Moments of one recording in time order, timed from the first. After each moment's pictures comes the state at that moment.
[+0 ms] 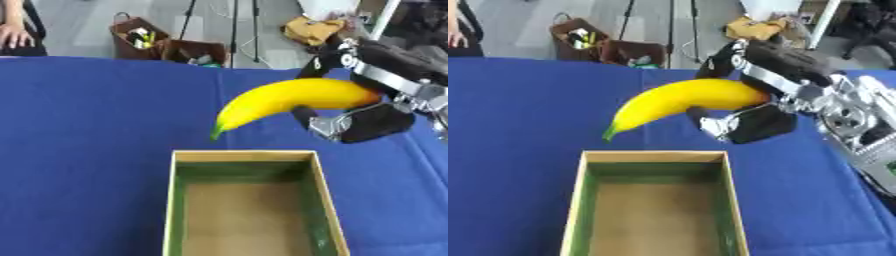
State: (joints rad) left arm -0.32 0.24 0.01 -1.98 -0.32 -0.15 0.39; right arm -0.71 -0.88 0.24 -1.96 0.36 0.13 0.40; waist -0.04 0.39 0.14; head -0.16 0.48
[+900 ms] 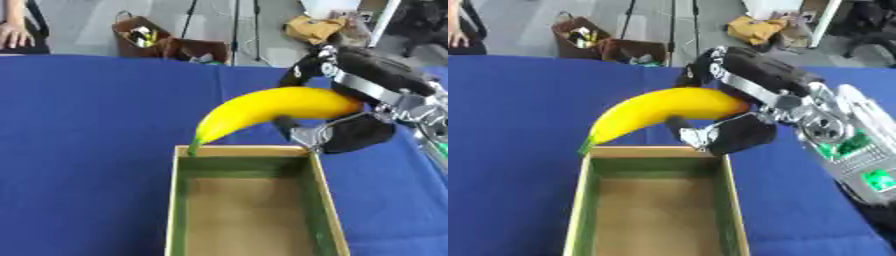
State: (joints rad) left arm -0.30 0.26 0.05 -1.98 -0.35 -0.15 0.53; right arm -0.72 -0.75 0.29 -1.98 0.45 0.13 0.44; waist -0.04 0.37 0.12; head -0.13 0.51
